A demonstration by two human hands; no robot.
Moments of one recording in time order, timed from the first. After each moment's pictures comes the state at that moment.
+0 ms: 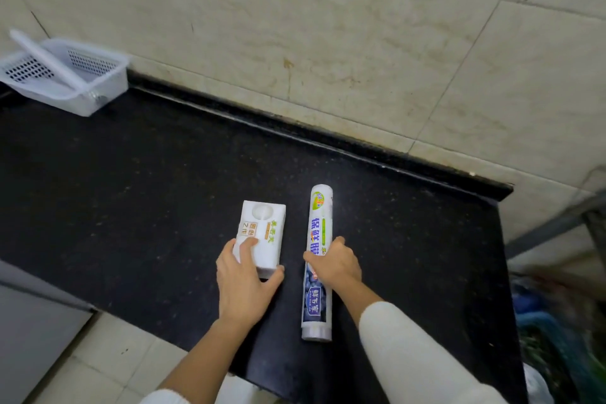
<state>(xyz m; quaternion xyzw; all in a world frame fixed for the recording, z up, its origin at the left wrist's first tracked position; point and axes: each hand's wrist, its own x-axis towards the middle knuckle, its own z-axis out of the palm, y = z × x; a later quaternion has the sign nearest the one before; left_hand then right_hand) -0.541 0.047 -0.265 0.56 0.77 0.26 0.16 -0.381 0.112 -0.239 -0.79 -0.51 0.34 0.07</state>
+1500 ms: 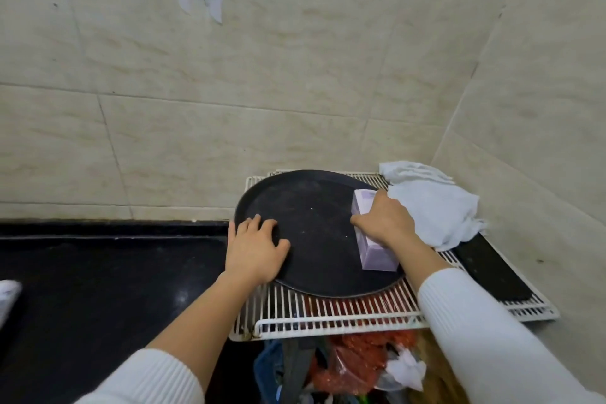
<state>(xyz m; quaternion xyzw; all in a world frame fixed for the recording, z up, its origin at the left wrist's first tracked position) 0.021 0.052 -0.078 0.81 0.54 0.17 0.12 0.240 -0.008 -0.003 -0.88 -0.44 0.04 0.17</state>
